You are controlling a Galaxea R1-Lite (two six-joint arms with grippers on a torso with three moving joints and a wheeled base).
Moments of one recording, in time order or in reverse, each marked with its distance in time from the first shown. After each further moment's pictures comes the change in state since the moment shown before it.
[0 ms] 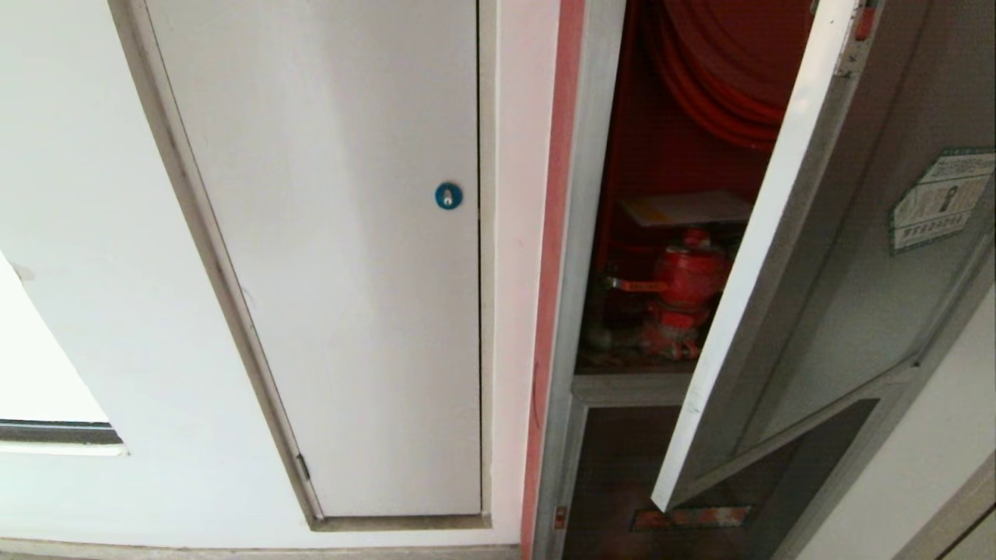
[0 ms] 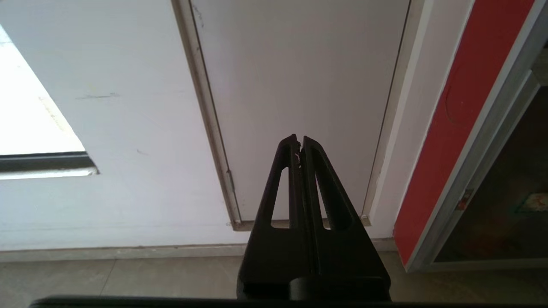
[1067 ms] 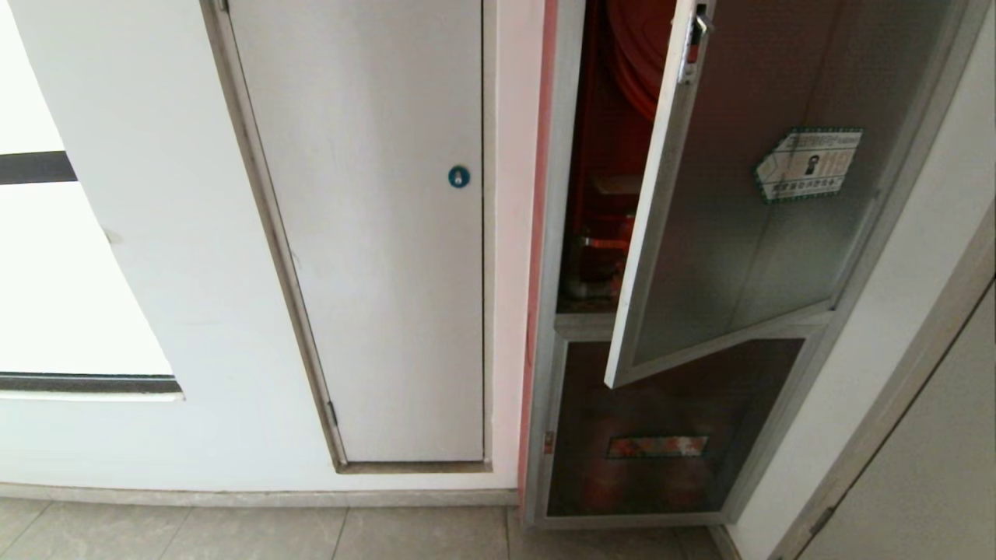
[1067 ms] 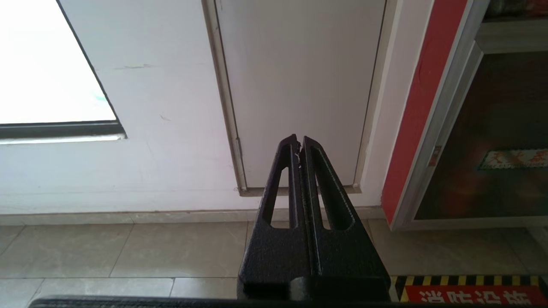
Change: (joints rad) left arm 0.000 0.000 0.000 -0.002 0.001 -0.007; right arm 0.000 0.000 0.000 -0.001 0.000 0.000
